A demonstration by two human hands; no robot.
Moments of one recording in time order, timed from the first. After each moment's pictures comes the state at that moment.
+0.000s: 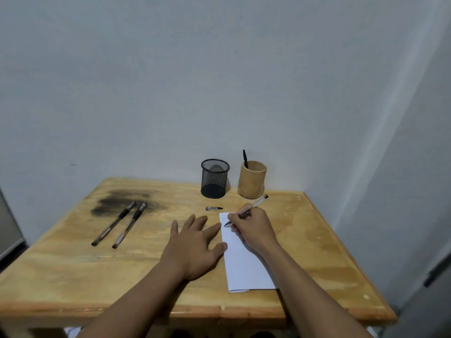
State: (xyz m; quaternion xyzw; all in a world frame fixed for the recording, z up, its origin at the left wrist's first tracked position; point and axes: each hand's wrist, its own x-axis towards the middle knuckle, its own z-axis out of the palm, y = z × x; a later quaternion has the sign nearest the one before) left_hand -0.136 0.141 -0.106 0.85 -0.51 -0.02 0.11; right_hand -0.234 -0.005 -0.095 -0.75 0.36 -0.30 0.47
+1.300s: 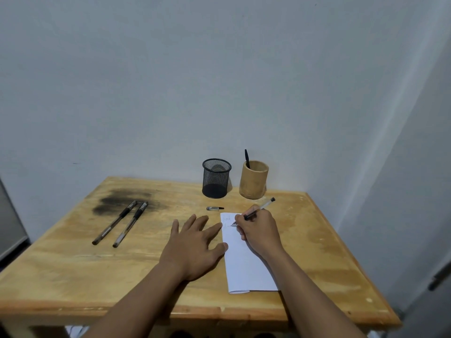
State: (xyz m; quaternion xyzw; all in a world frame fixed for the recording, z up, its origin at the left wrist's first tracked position) left_hand -0.136 0.141 -0.108 0.85 -0.50 -0.03 0.13; right_hand -0.242 -0.007 -0.094 -0.77 0.40 -0.29 0.41
